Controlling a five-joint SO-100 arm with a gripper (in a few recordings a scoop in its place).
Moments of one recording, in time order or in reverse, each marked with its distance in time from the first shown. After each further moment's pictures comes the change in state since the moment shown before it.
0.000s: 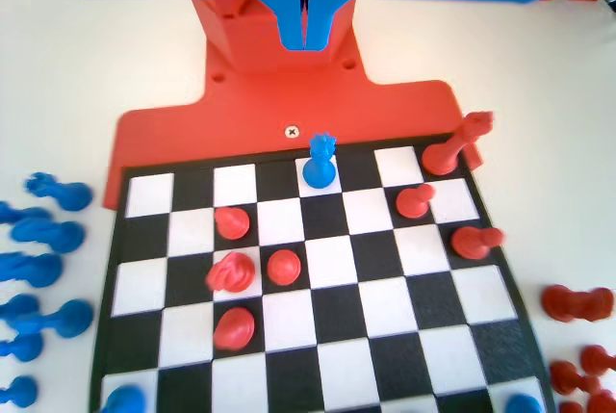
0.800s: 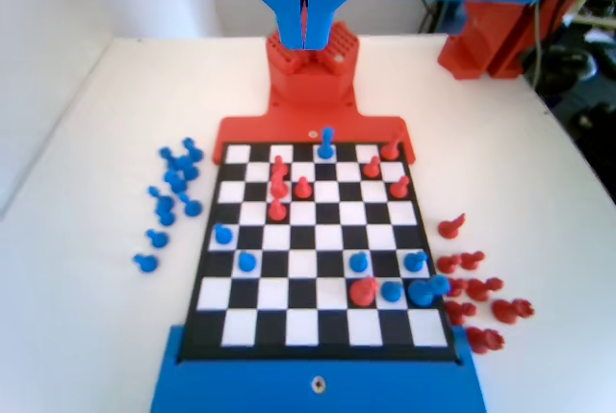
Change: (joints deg) arm -4.6 66.2 33.9 20.0 -3.2
